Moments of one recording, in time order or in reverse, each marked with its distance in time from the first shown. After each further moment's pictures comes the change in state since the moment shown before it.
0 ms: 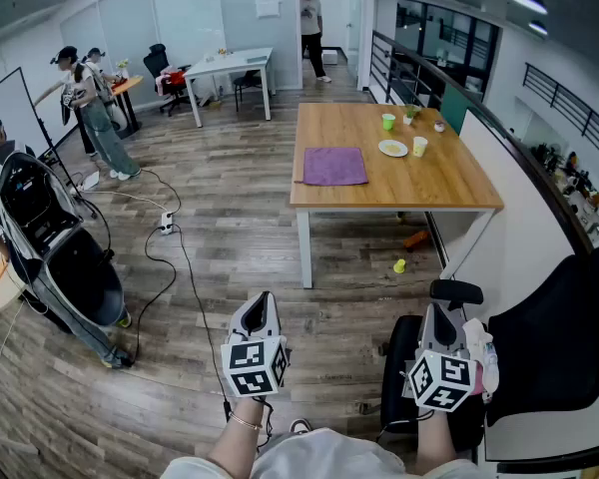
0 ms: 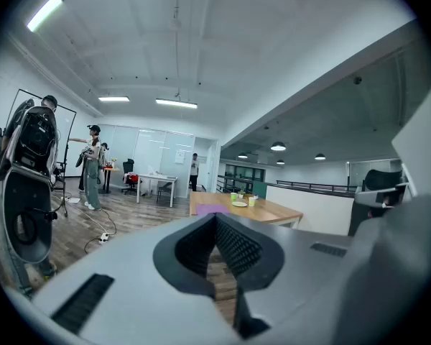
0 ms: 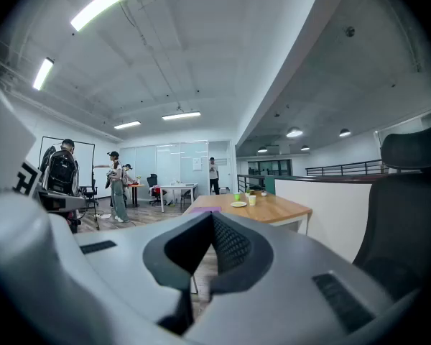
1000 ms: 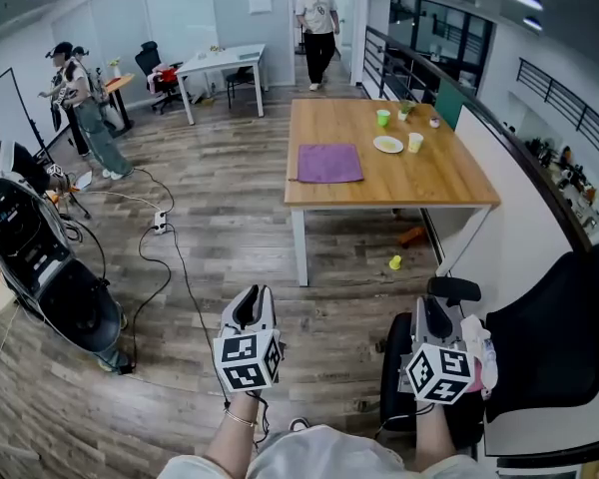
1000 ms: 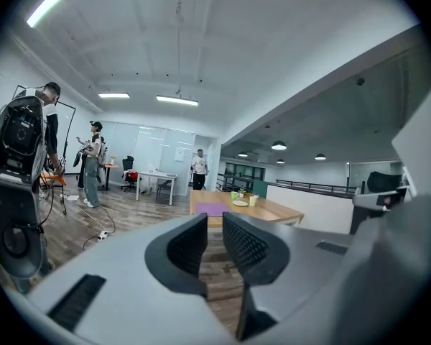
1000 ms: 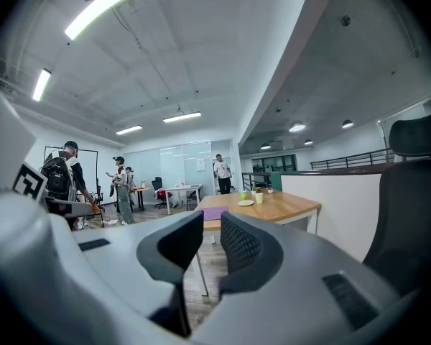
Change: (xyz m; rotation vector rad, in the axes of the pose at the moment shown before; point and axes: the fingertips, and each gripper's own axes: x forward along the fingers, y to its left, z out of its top) left arm 0.015 0.015 0.005 -0.010 0.021 -0.009; right arm 0.017 0.015 -0.001 0.056 0.005 0.043
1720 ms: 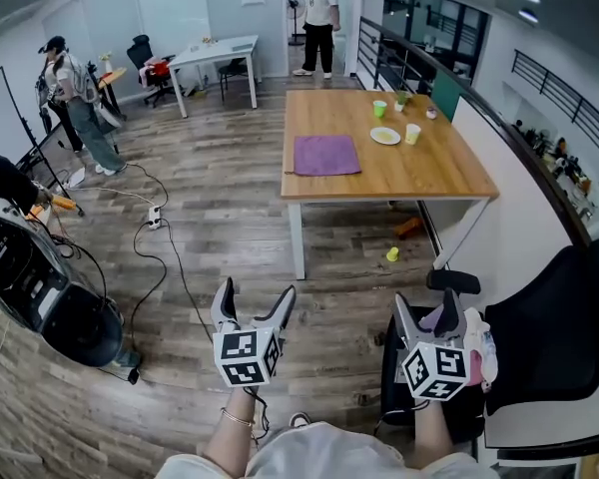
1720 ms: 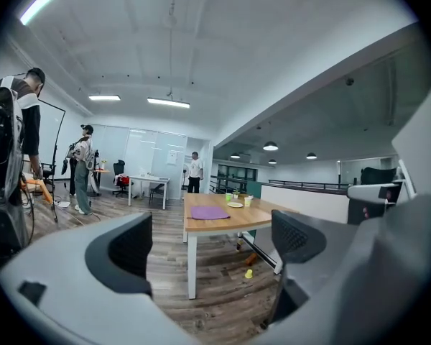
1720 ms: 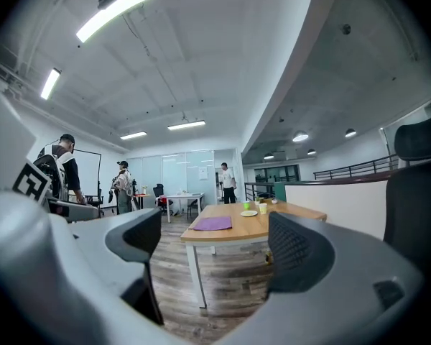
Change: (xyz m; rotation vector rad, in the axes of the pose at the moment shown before) left arm 0.015 0.002 -0.001 0.046 -0.025 -0.063; right arm 0.009 0.014 0.005 -0.034 -0.092 0.009
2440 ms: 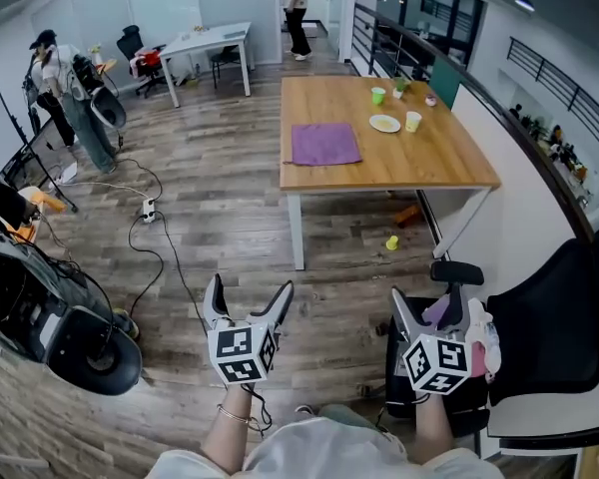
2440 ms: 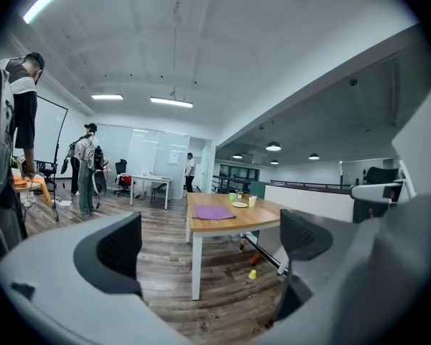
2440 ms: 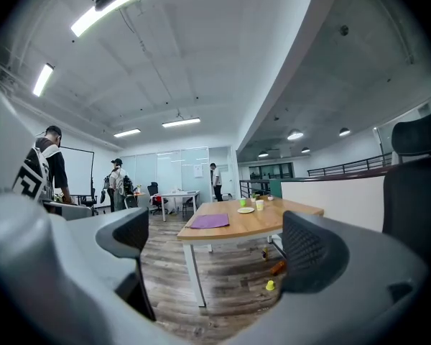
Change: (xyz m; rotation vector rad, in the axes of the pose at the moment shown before) left arm 0.015 0.035 0.000 -0.013 -0.002 0.015; right arm 0.022 0.013 -0.005 0.014 0.020 -0.047
